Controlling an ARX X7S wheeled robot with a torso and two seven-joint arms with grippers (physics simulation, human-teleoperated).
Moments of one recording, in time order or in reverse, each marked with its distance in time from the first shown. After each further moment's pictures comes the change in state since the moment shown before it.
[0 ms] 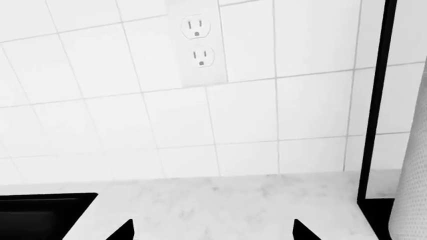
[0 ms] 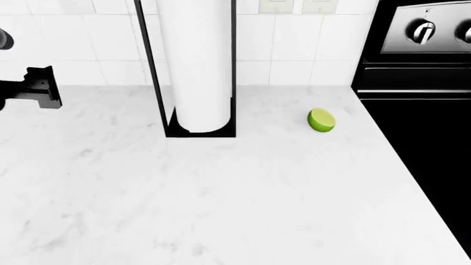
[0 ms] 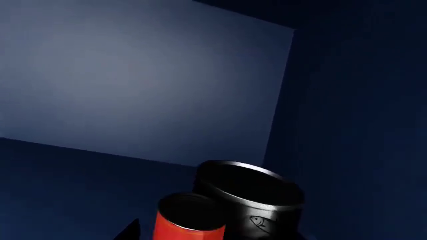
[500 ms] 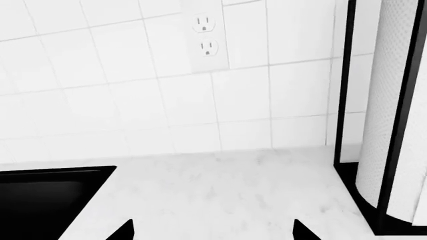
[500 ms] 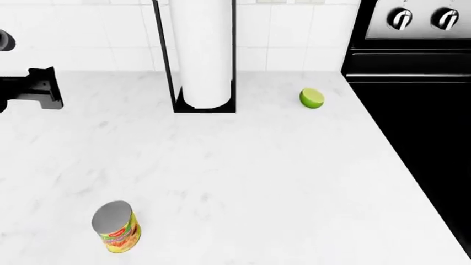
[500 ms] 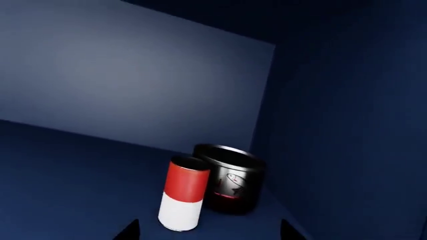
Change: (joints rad) left arm 0.005 0.003 0.000 -0.009 -0.004 0.011 0.000; right arm 0.001 -0.005 -0.011 0.008 -0.008 -0.018 -0.013
